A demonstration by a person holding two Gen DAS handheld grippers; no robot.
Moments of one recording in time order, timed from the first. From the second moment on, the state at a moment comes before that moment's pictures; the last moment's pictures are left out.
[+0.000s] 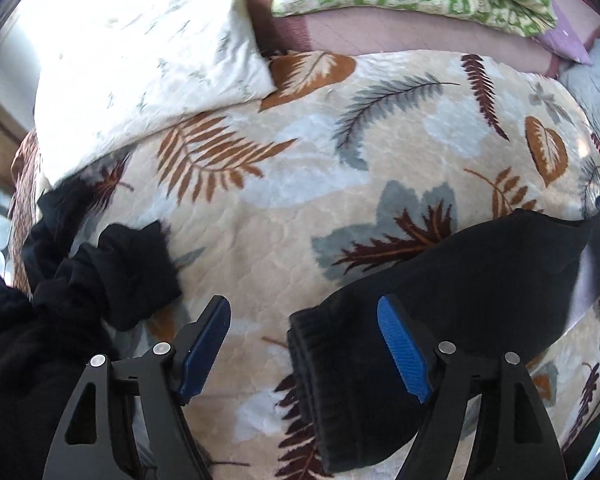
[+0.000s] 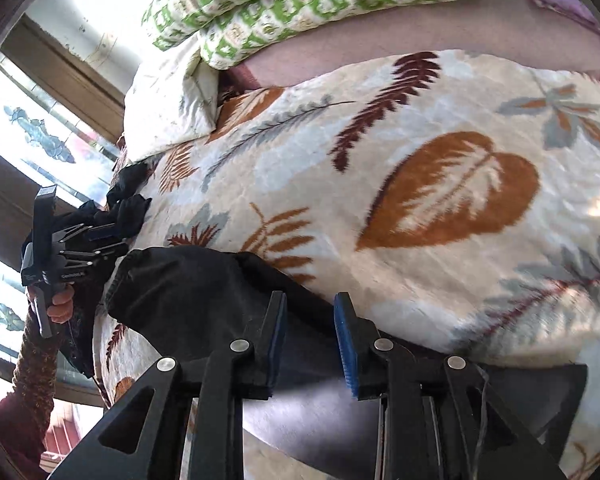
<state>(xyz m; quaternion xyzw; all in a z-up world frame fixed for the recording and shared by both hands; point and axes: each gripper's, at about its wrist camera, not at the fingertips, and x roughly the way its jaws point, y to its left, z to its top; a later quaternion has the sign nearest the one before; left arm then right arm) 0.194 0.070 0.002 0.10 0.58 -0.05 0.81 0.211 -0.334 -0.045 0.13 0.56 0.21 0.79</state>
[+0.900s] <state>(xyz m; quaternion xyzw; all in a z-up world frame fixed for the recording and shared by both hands) 0.183 0.056 -0.069 0.10 0.57 0.06 0.81 0.161 -0.479 -0.083 0.18 0.54 0.00 0.82</state>
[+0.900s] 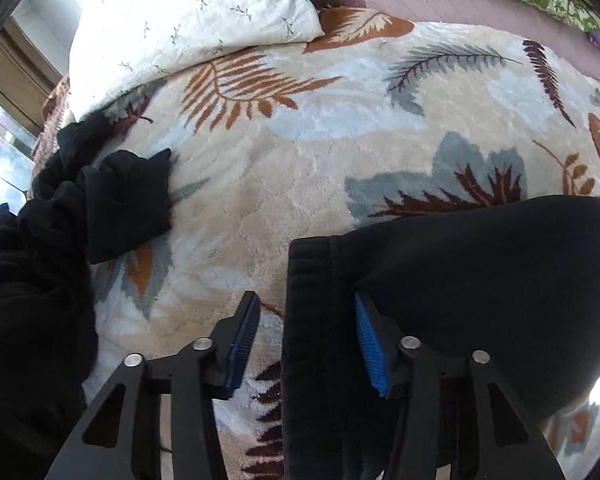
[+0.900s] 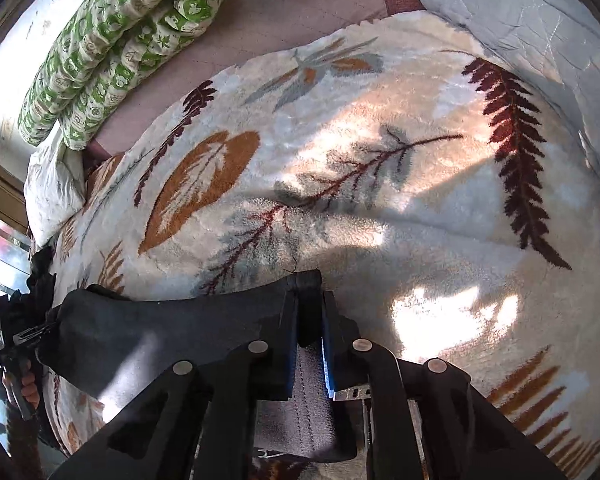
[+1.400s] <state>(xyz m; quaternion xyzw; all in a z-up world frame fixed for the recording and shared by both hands) 0.104 0.008 0.023 0.08 0.48 0.12 0.87 0.119 -0.486 -0.034 0.23 0.51 0.01 0.83</state>
